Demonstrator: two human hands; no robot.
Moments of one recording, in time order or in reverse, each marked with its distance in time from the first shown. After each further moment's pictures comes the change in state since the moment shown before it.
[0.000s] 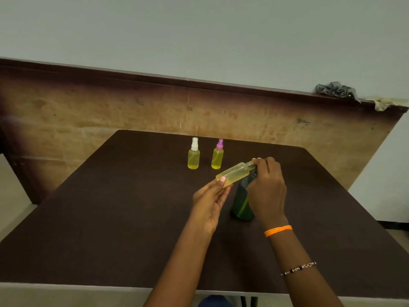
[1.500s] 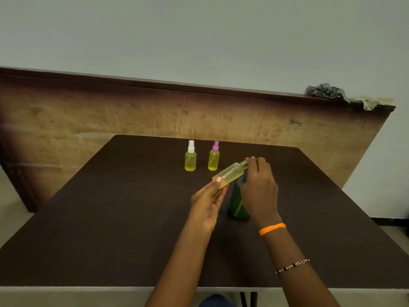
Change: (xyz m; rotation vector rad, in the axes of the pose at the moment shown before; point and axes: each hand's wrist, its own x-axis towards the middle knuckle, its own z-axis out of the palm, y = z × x) left_hand -0.004 0.000 0.002 -0.012 0.030 -0.032; right_hand -0.003 -0.002 -0.004 -0.073 -0.133 -0.009
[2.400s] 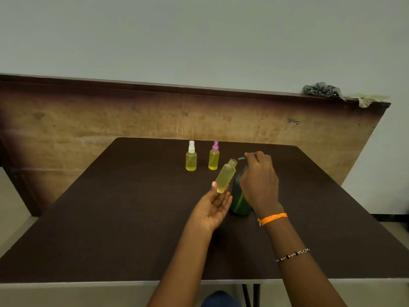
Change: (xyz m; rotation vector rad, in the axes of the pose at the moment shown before) left_hand -0.005 -0.003 -0.008 -0.061 0.007 -0.256; right_hand 0.009 -0.005 -0.011 0.047 -0.089 0.077
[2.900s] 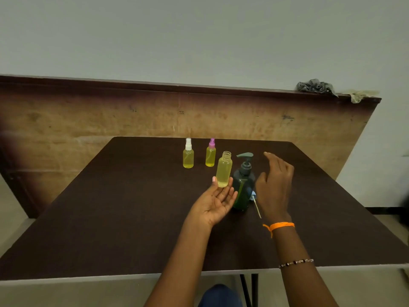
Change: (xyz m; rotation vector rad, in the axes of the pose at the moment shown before) left_hand -0.001 -0.005 0.001 0.029 -0.155 -0.075; right_hand -0.024 0.034 -0.002 0.192 0.216 0.187
